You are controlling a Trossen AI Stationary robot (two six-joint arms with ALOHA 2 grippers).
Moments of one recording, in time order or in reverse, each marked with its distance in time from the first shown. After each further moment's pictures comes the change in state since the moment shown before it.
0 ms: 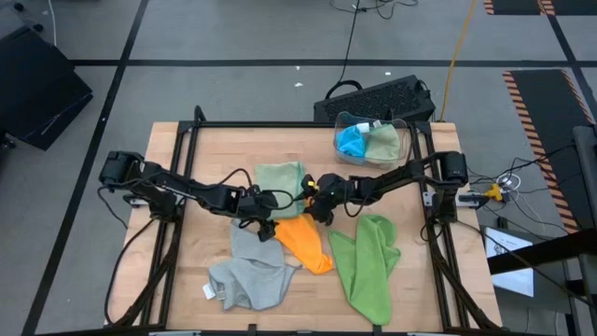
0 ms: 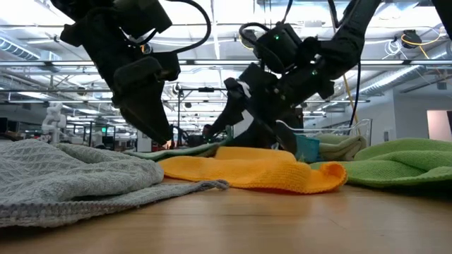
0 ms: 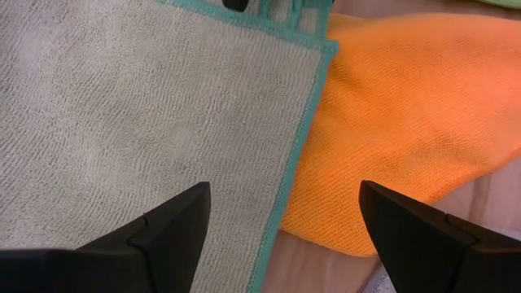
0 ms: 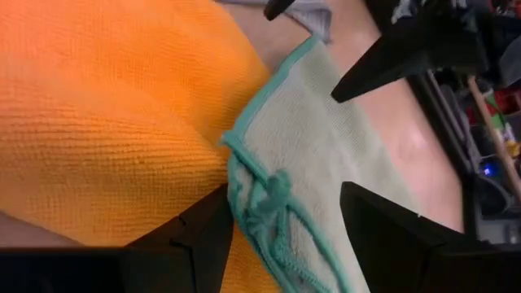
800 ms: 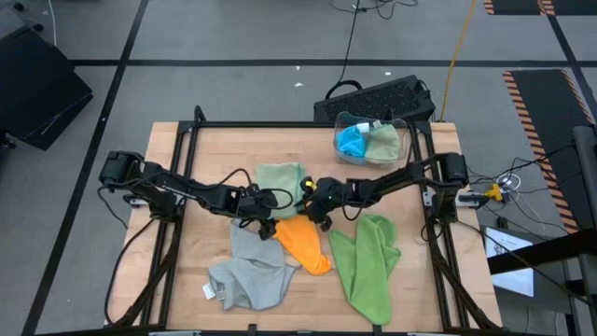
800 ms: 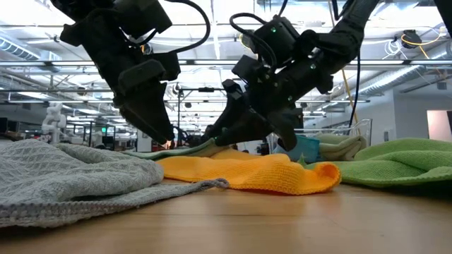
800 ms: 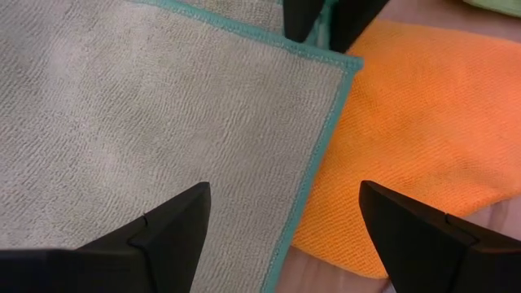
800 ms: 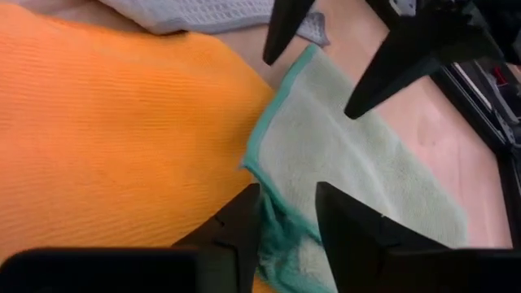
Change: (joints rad) left arm 0.000 0.000 0.000 -0.002 -0.044 -0.019; right arm 0.030 0.000 0.037 -0.060 0.023 0.199
